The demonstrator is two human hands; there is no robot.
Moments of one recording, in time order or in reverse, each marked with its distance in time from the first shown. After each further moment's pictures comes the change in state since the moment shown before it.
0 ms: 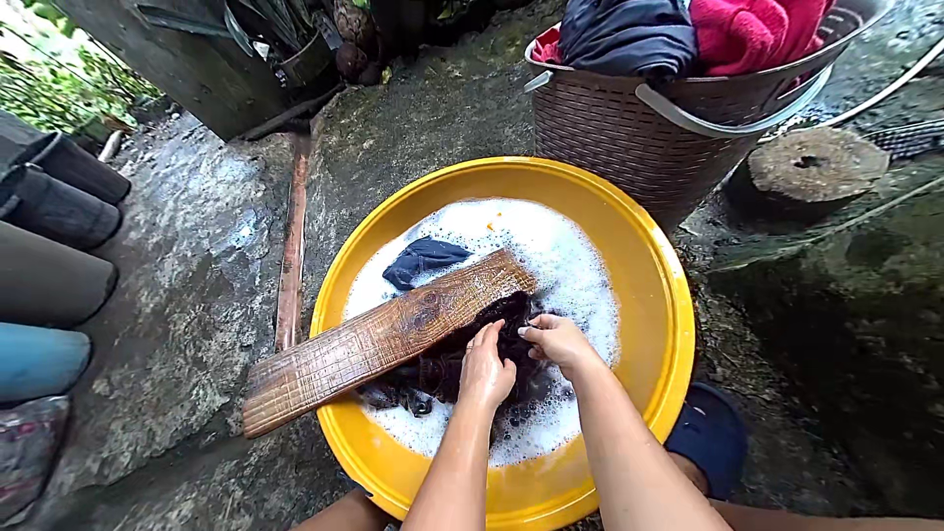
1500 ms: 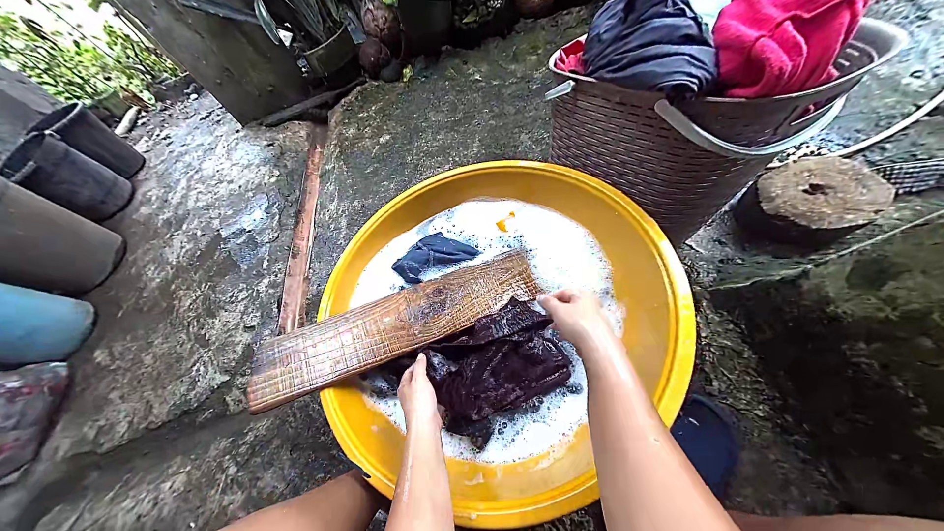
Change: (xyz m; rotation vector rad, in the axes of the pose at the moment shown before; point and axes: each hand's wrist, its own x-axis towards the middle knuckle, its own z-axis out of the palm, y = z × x) left_hand -0.044 -0.066 -0.023 -0.965 0.605 -0.655; right_hand -0.016 -0.047 -0.016 -0.310 0.176 -0.169
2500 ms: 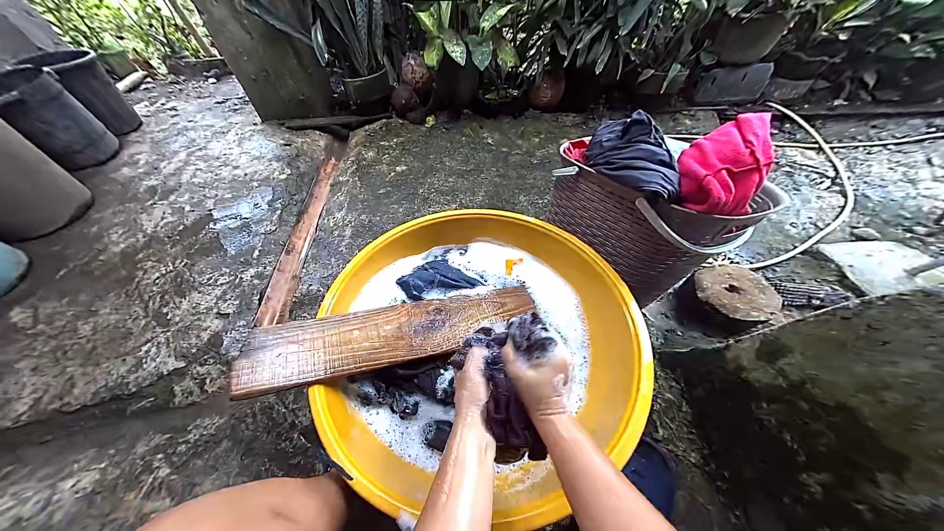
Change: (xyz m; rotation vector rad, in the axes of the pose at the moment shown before) left_hand -0.087 0.047 0.038 -0.255 -0.410 0.149; right_hand -0.066 0.005 0.057 -0.180 0.535 -0.705
